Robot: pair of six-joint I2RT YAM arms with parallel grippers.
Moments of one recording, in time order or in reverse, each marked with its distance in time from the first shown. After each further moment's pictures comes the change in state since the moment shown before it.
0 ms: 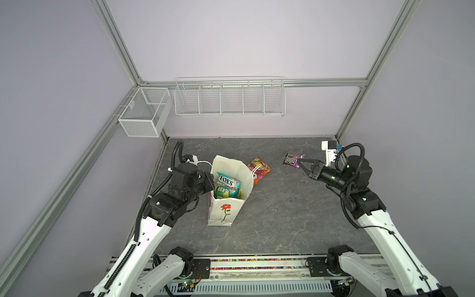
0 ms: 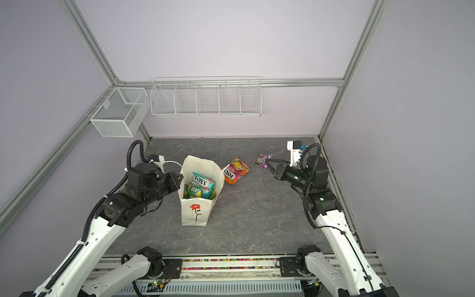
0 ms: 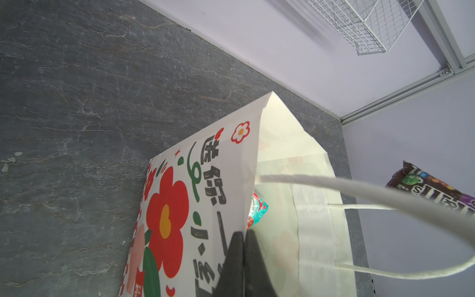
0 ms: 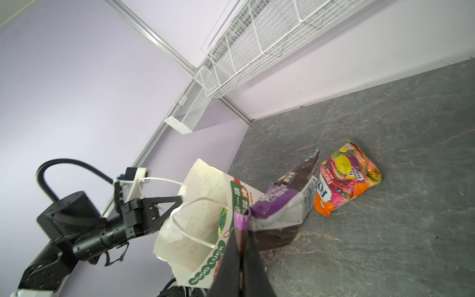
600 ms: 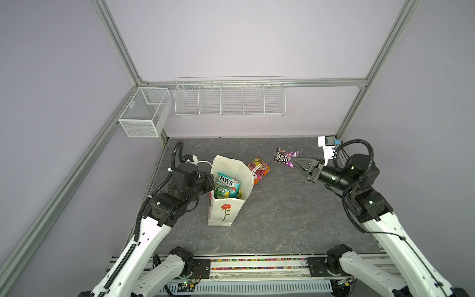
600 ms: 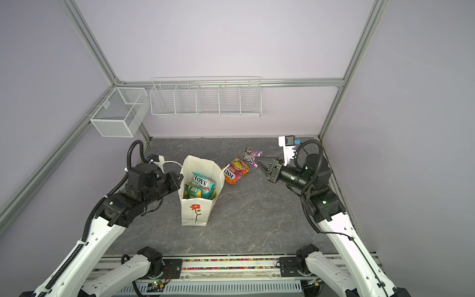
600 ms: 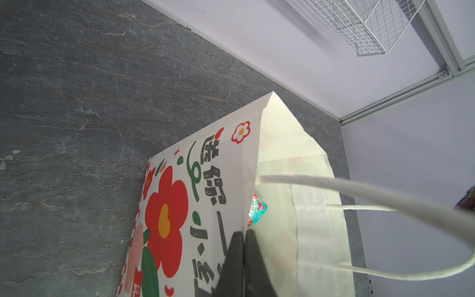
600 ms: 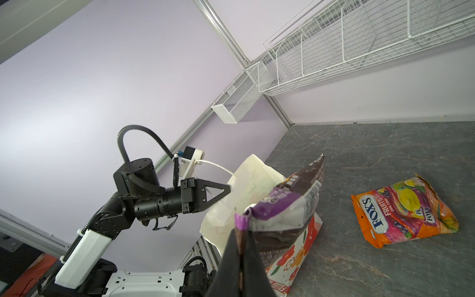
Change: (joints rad) left arm 0.000 0.001 0.000 0.000 0.002 -0.008; right arm 0.170 -0.011 0.127 0.001 0.006 -0.045
